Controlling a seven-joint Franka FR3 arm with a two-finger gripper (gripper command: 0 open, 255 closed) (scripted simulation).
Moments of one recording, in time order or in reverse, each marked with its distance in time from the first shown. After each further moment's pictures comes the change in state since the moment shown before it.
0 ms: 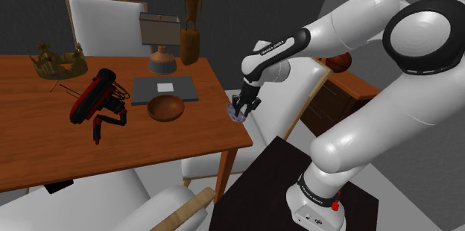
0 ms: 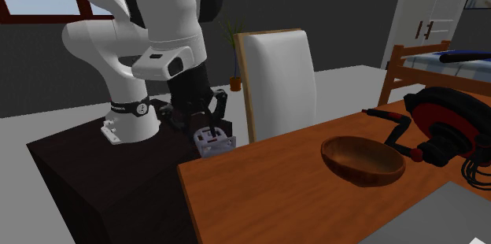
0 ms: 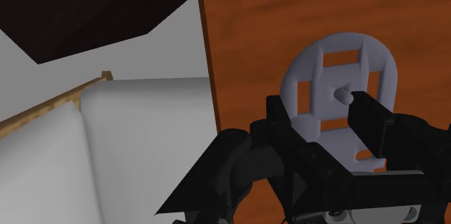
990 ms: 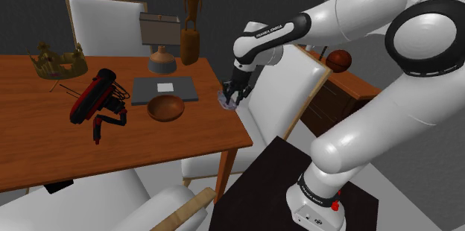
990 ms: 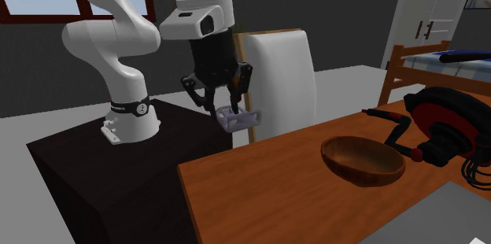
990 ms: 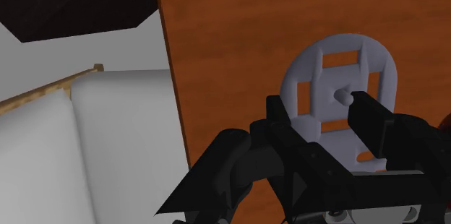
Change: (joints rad) arm 0.018 -0.001 0.047 0.172 -0.028 -0.156 0.117
